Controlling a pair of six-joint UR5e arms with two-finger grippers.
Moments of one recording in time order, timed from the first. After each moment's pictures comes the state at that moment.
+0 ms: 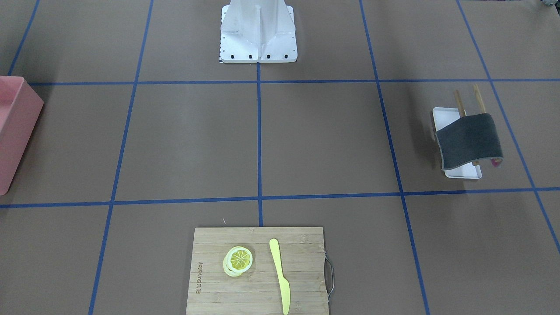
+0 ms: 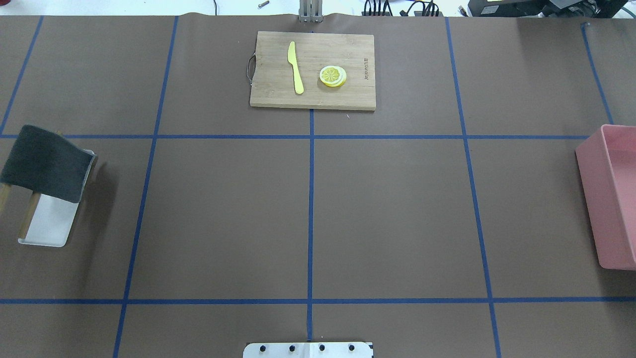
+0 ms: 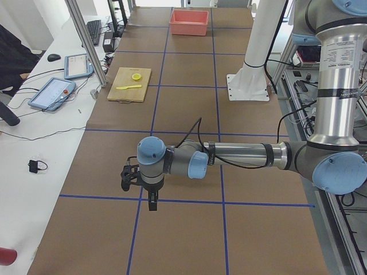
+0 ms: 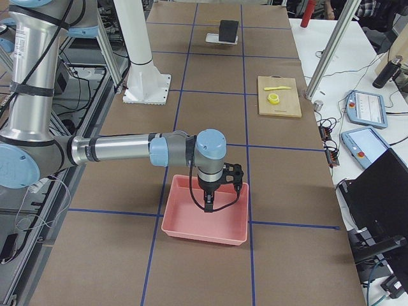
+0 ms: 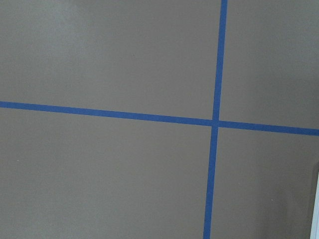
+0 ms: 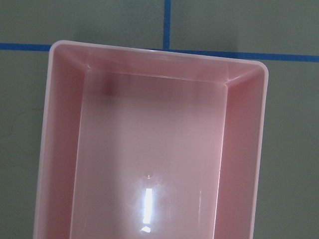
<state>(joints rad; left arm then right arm) -1.57 -1.55 -1.59 -1.71 -2.30 -0.18 1.54 -1.77 1.88 -1.64 2.29 0.03</state>
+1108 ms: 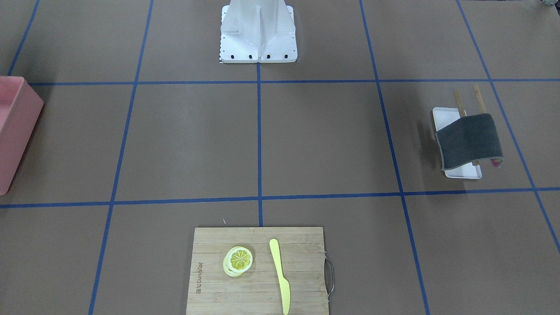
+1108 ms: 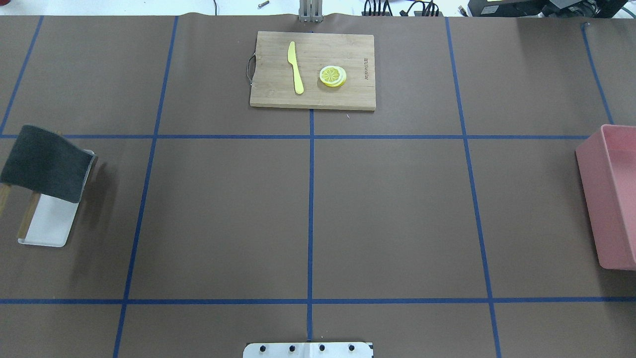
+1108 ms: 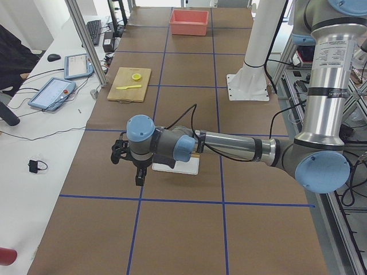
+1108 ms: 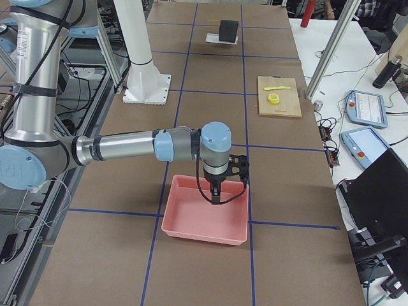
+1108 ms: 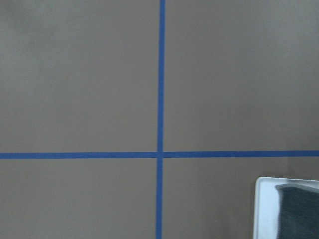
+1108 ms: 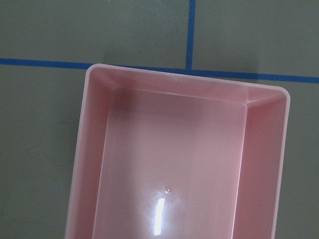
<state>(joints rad) -1.49 -1.64 -1.63 -1.73 -2.42 -0.21 1.54 -1.73 1.88 -1.64 2.33 0.03</state>
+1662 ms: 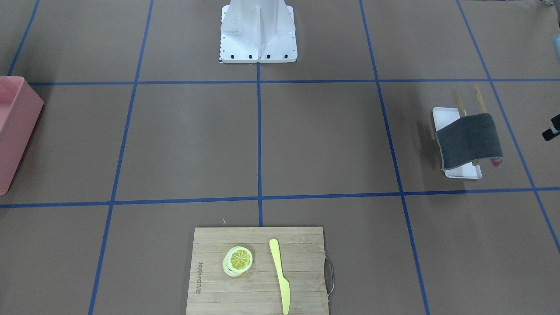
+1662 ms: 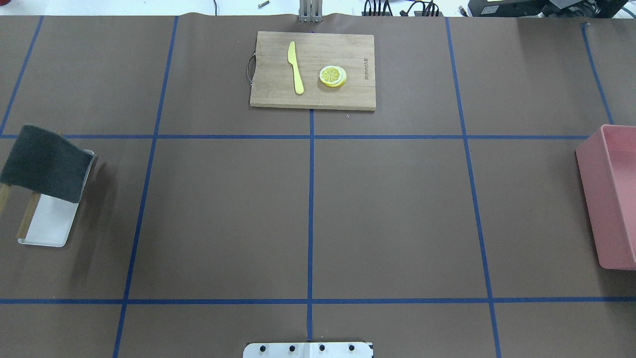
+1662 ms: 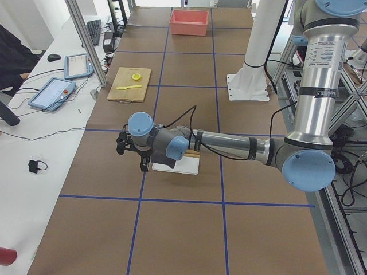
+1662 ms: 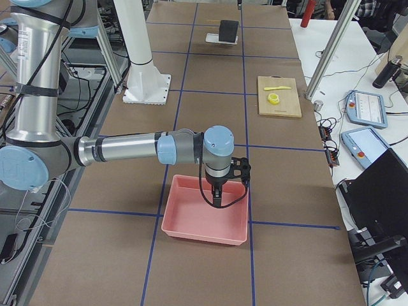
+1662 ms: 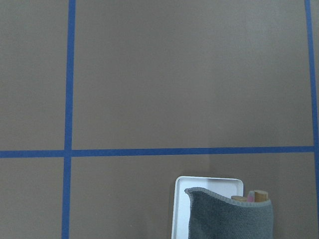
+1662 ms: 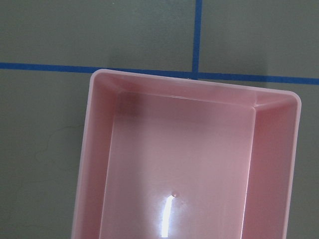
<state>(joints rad) -1.39 -1.65 -1.57 -1.95 -2.47 -0.49 1.54 -1.71 1.86 -1.63 2.35 0.03</state>
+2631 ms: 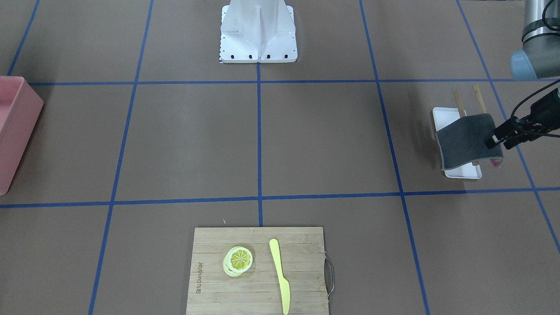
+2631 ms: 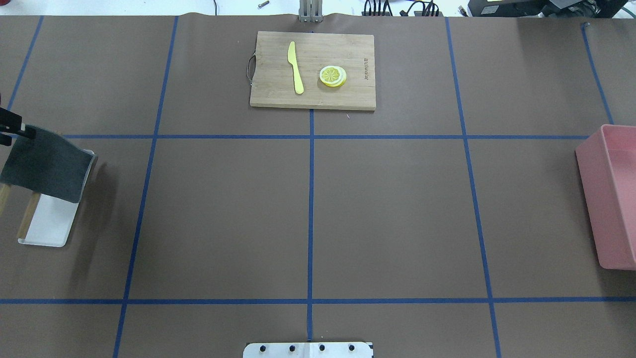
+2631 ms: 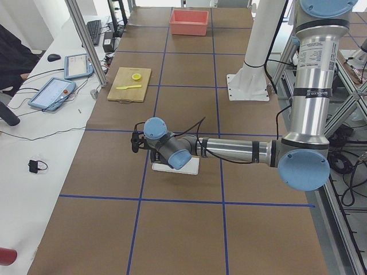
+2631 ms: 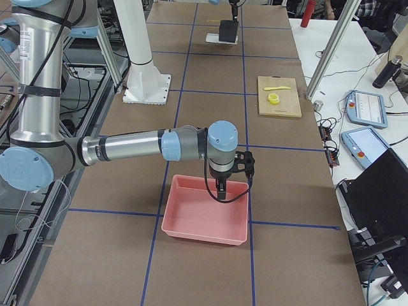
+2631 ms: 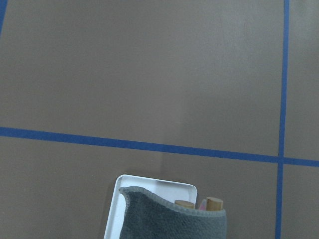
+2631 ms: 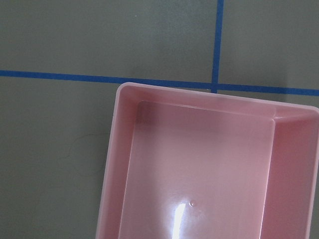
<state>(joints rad) -1.24 -1.61 -1.52 -2.31 -2.49 -0.86 1.53 -1.69 1.86 -1.64 2.39 0.04</state>
